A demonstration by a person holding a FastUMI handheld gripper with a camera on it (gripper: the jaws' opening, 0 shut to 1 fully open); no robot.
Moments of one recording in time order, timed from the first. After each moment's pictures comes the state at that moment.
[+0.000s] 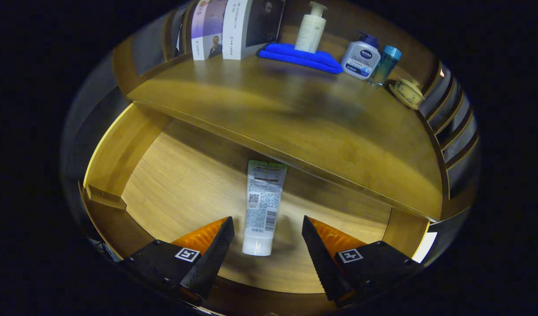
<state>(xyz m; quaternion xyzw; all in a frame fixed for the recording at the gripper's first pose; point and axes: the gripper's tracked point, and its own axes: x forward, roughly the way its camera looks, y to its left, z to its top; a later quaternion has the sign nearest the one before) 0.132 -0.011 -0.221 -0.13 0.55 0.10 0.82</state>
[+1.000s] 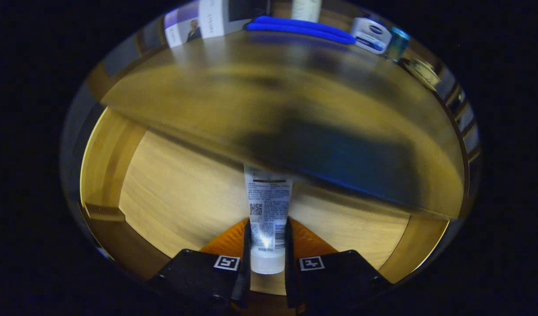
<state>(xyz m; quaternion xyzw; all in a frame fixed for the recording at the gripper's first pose) 0.140 0.003 -0.250 -0.06 0.61 0.10 0.78</state>
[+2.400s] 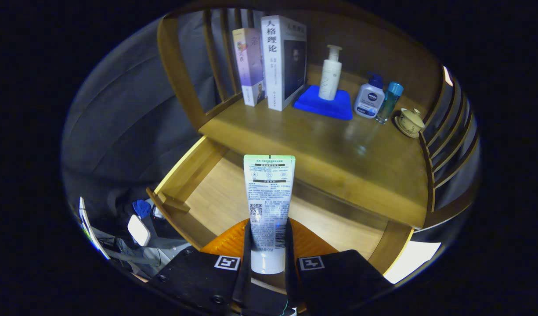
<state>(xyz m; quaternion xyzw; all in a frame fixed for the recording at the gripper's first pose) 0.117 0.023 -0.090 -0.06 0.49 0.20 0.85</state>
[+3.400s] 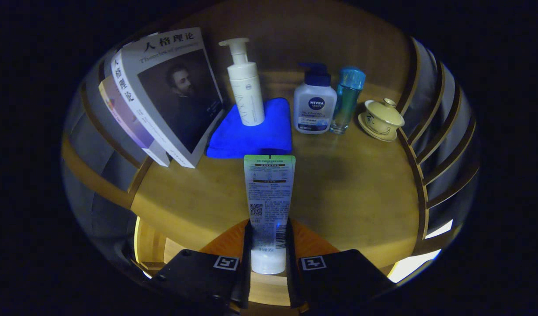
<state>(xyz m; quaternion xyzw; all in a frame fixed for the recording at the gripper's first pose) 0.249 -0.017 -0.105 0.03 0.50 0.07 0.86</state>
